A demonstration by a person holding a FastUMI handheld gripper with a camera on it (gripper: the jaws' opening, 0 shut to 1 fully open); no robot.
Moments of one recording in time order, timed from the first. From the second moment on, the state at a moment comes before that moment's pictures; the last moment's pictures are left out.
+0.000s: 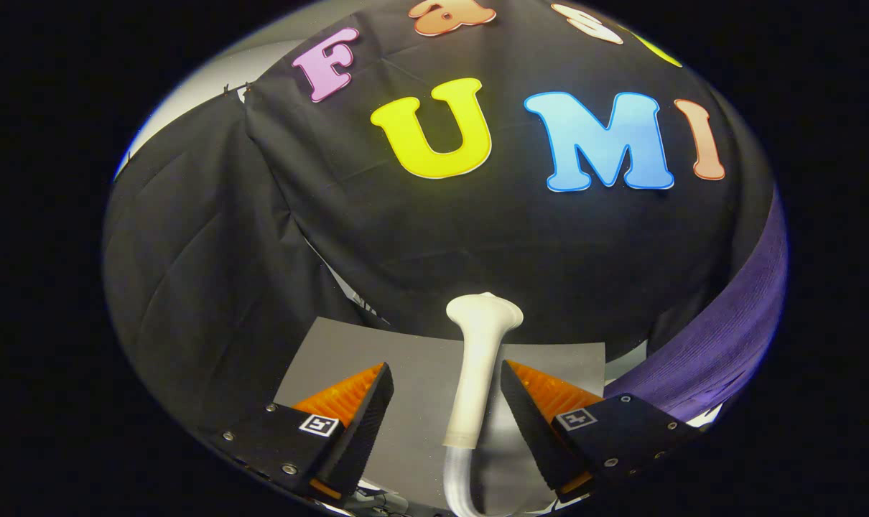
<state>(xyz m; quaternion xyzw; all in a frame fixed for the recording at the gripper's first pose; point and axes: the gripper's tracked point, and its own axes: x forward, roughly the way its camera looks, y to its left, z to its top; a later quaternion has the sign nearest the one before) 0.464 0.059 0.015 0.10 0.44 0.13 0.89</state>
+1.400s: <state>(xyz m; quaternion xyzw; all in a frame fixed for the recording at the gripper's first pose) 0.463 0.064 -0.088 0.20 0.50 0.17 0.82</state>
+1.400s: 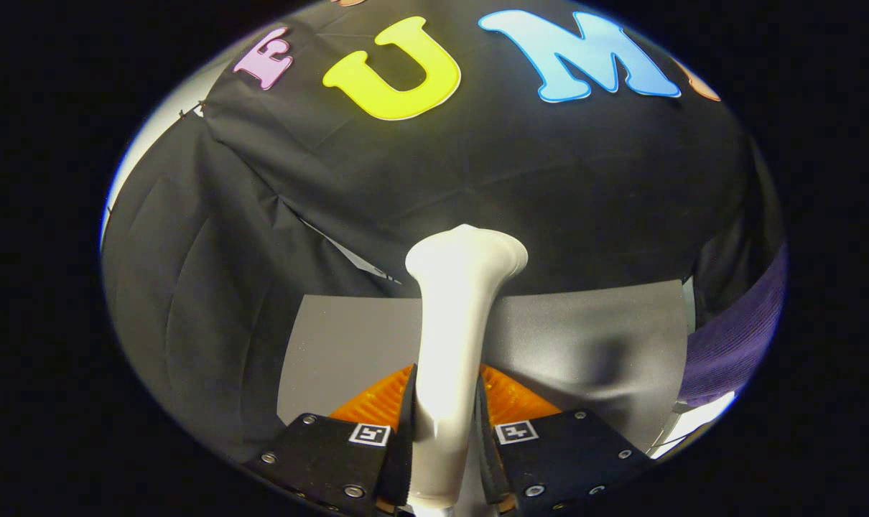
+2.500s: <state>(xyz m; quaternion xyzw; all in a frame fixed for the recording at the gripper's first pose) 0.226 -0.039 0.024 0.17 0.30 0.14 0.93</state>
